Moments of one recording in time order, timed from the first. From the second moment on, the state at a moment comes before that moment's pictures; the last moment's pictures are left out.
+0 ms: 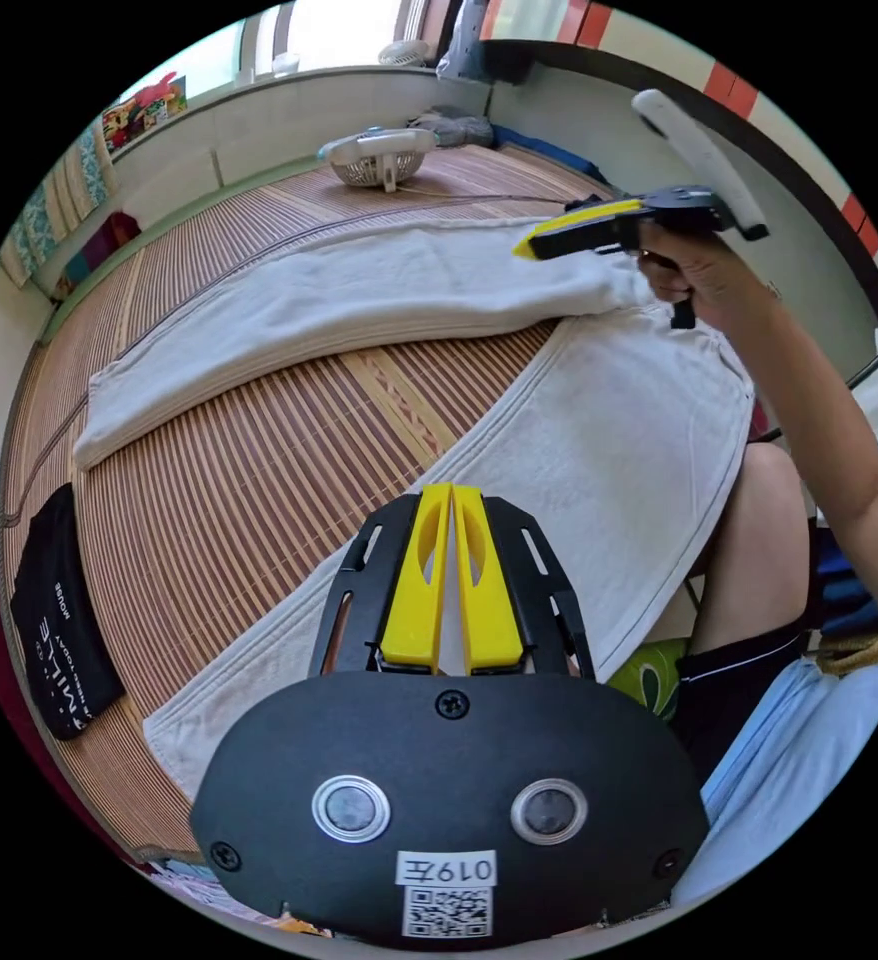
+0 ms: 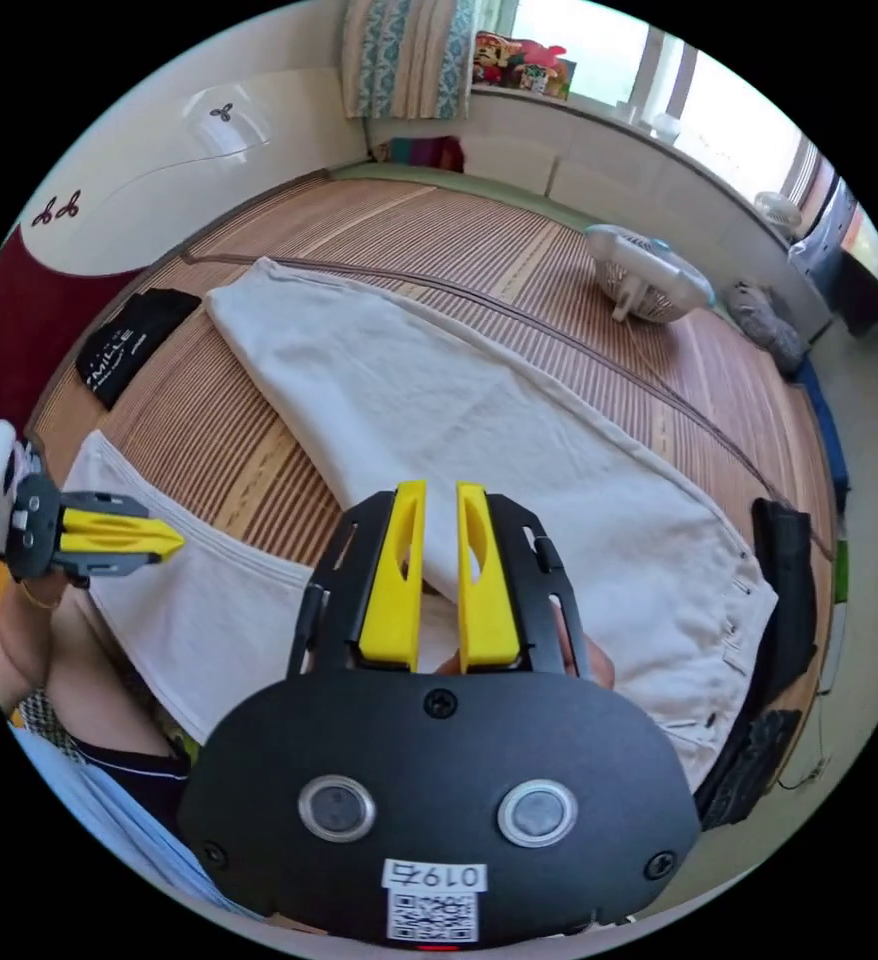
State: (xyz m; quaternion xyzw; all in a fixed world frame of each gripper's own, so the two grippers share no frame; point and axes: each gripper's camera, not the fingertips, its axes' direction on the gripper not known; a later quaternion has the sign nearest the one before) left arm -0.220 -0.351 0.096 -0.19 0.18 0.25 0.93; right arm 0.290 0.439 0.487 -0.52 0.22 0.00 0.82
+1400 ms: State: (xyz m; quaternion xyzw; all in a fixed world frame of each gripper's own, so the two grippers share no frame) left arm -0.532 -0.398 0.048 -0.04 0.14 -0.10 0.98; right arm 0.151 0.794 0.693 -0.54 0.03 -0.25 0.80
